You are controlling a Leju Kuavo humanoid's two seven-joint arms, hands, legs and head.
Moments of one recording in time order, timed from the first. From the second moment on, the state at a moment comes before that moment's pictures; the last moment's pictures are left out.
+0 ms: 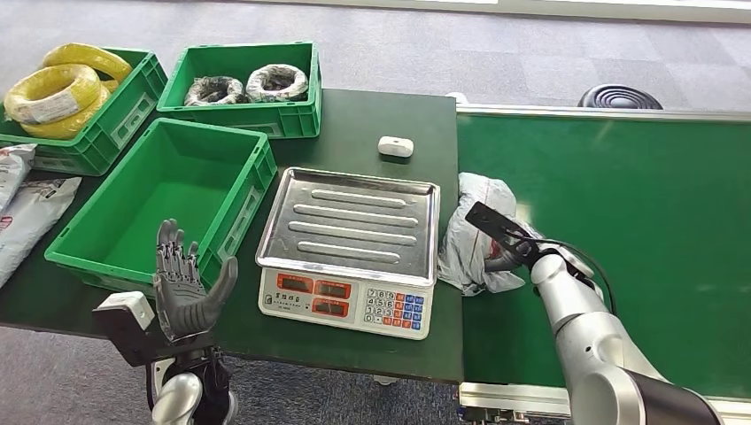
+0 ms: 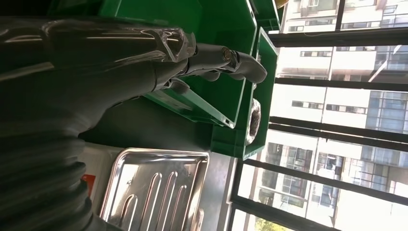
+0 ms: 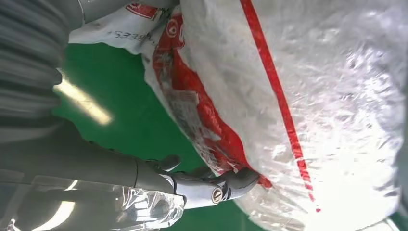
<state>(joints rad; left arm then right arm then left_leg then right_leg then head) -0.04 -0.19 -0.17 -1.49 0.14 0.35 -0.60 -0.83 -0.01 -0.23 -0.32 1.15 0.23 -0.19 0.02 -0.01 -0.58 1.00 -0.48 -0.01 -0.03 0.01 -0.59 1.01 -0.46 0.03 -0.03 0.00</state>
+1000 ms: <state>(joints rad) -0.01 -0.23 -0.09 -1.57 0.08 0.38 -0.58 -0.80 0.11 0.00 -0.47 1.10 0.09 -0.21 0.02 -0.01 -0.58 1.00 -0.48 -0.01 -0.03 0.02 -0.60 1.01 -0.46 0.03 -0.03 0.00</state>
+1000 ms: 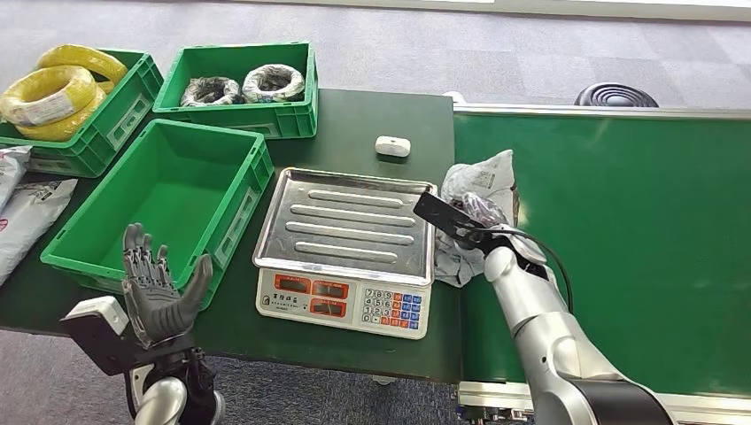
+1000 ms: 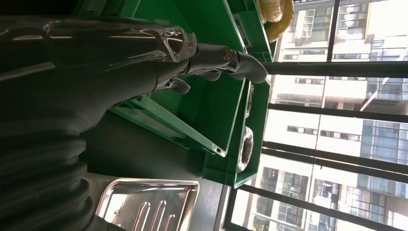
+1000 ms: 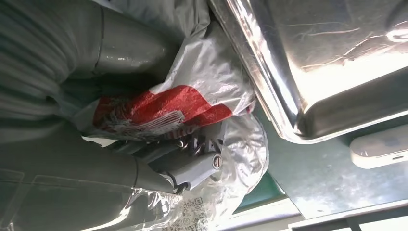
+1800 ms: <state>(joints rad) 0.08 -0.24 -0.06 -1.64 0.09 0.40 -0.62 -0.68 0.14 0.07 -0.97 1.23 -0.25 -0.07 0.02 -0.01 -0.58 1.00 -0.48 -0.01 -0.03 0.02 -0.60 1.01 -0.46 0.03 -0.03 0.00</state>
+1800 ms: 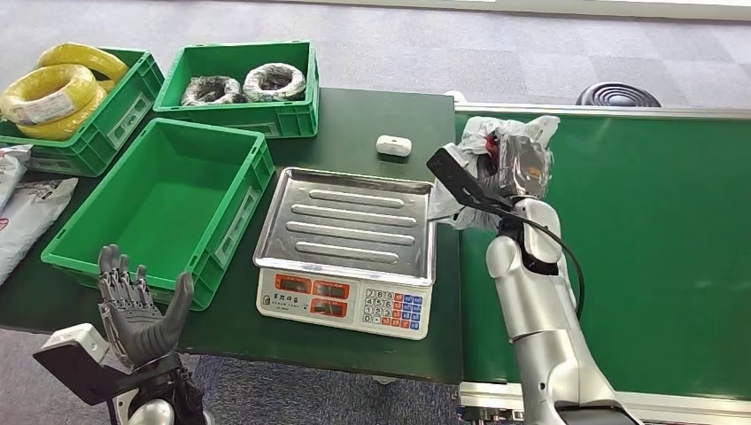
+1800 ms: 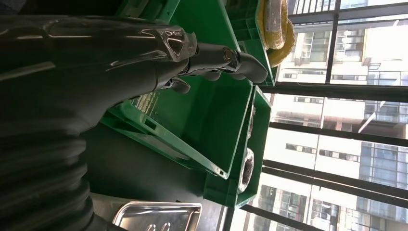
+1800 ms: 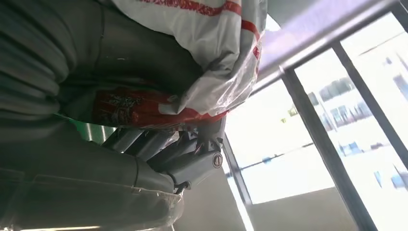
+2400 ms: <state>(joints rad) 0.09 -0.24 -0.06 -1.64 0.10 0.41 -0.62 -0.61 0.16 0.11 -1.26 1.33 -0.39 -0.05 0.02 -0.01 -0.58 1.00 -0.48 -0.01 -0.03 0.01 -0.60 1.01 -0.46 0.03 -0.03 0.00</state>
